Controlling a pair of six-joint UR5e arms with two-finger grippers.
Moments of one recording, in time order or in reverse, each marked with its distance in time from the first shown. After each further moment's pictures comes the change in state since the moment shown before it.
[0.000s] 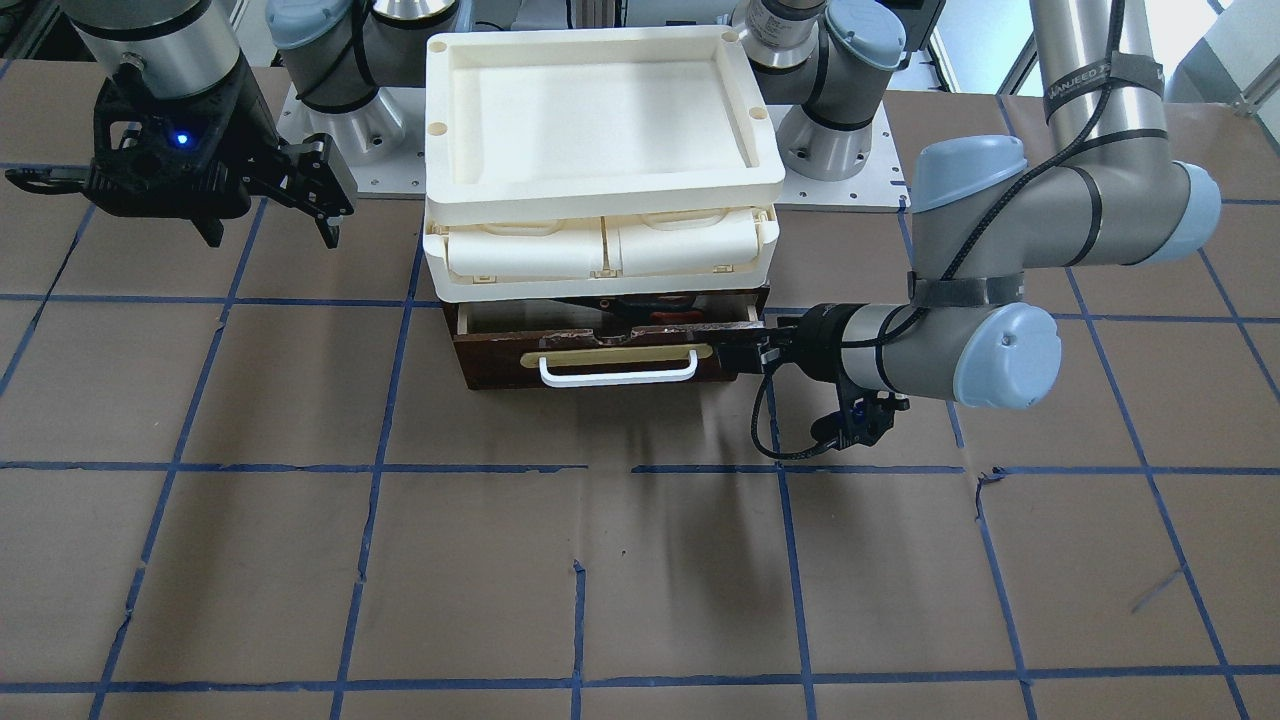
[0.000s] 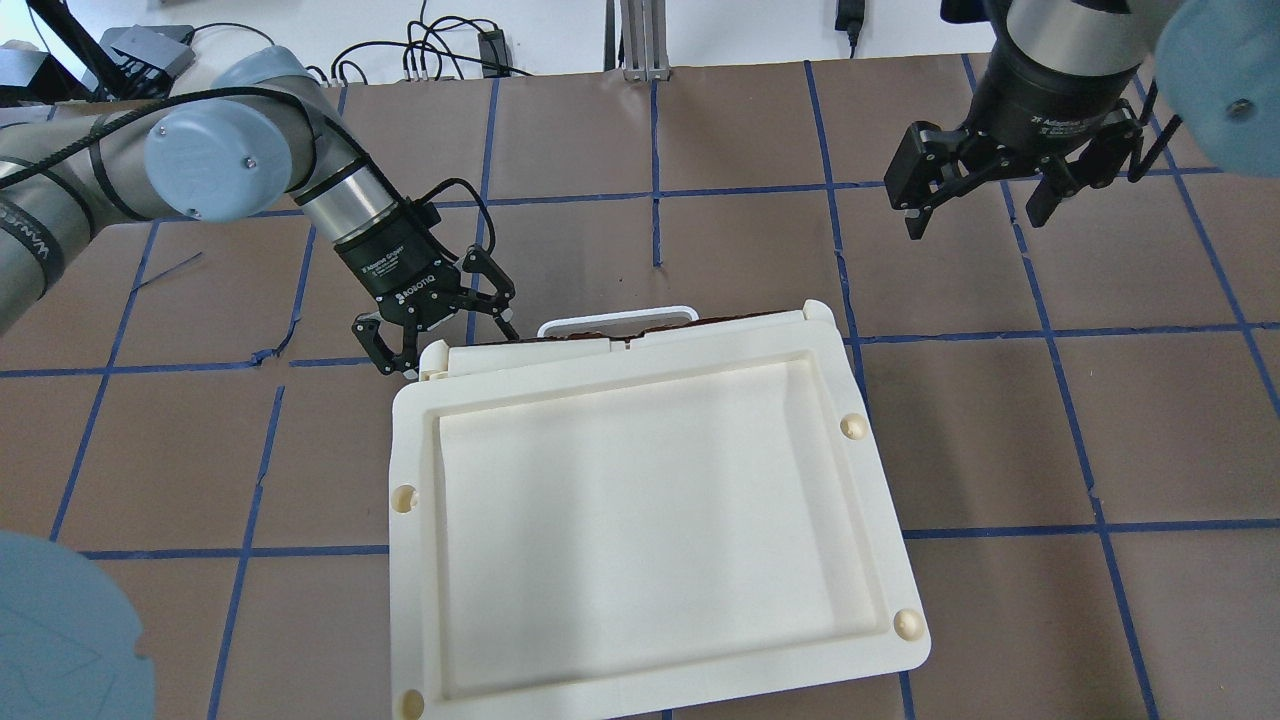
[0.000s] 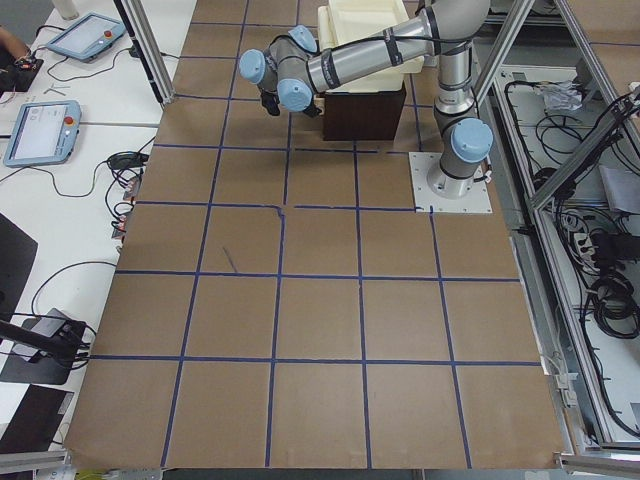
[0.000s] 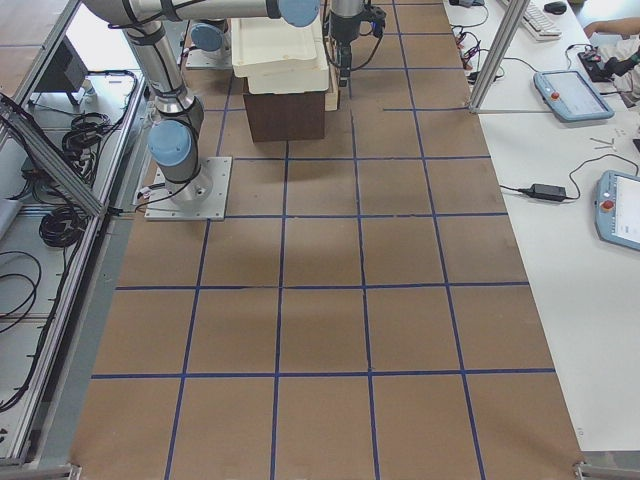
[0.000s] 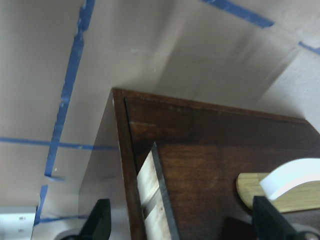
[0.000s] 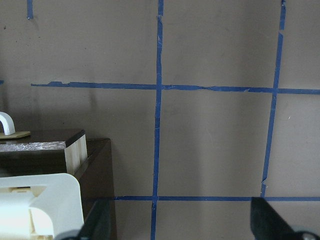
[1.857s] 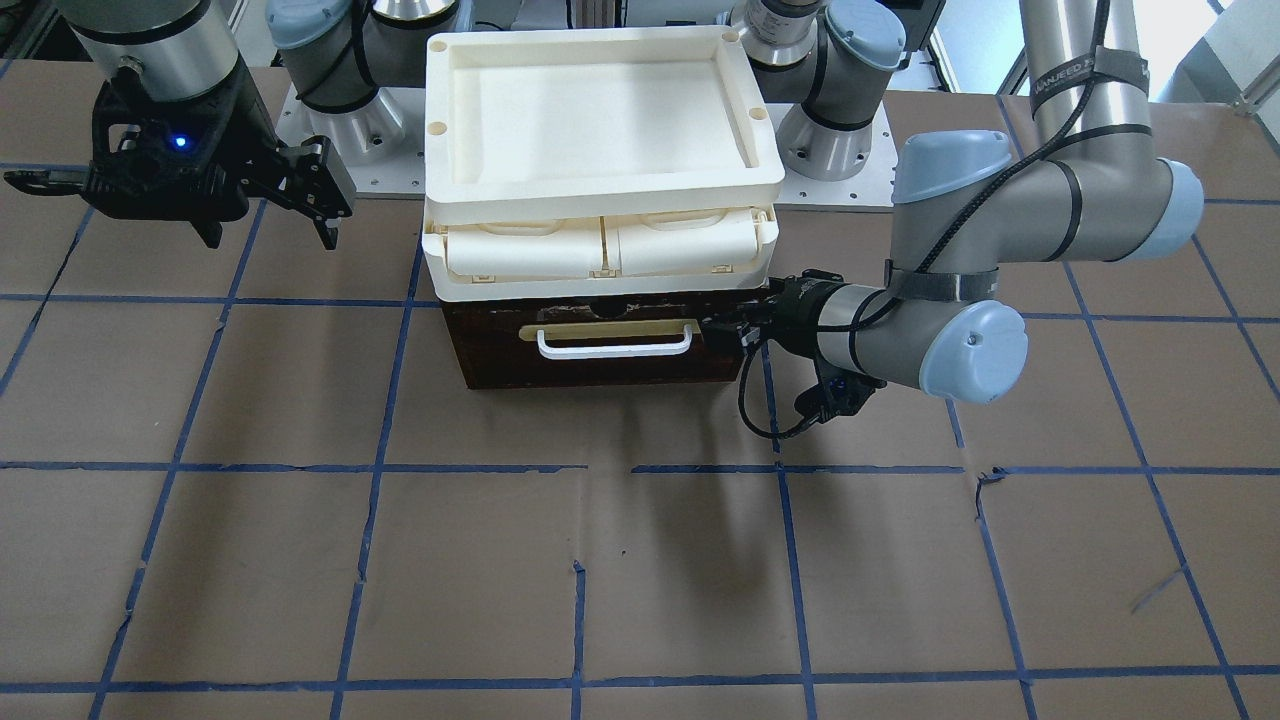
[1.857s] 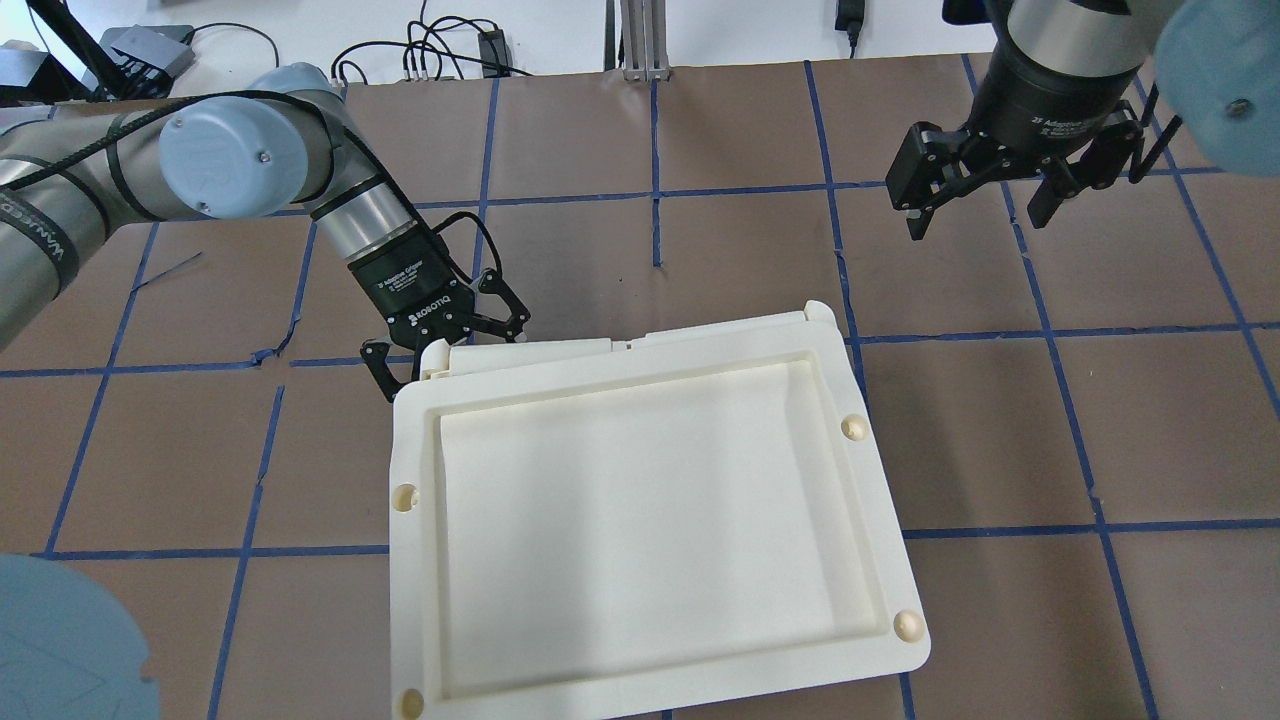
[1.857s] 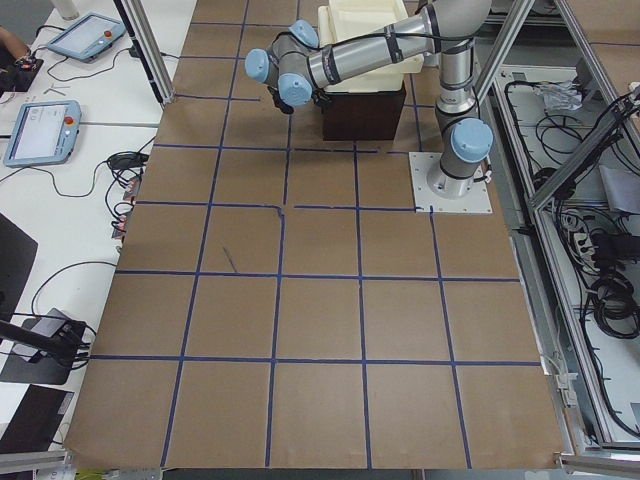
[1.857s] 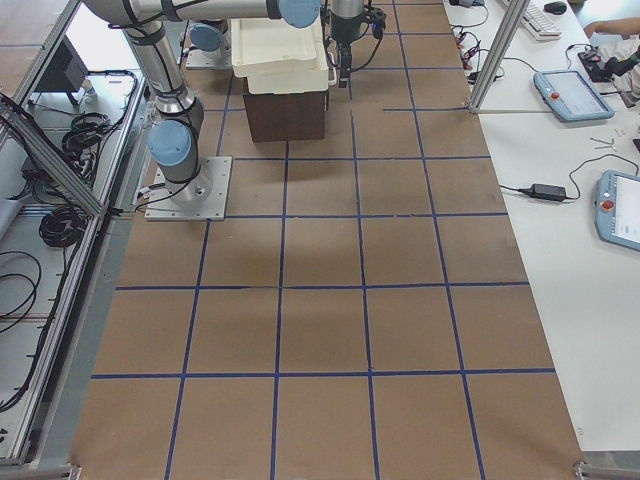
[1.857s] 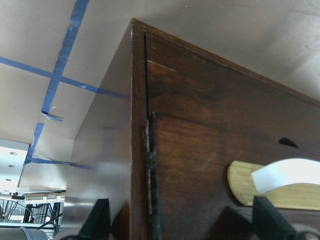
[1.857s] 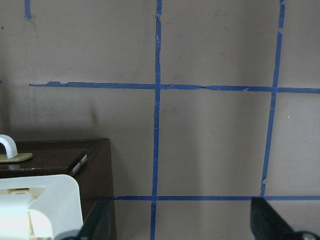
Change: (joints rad) left arm -0.029 0.008 -0.006 -0.099 -0.005 -0.143; right arm -0.002 0.001 0.002 0.000 -0.002 0.004
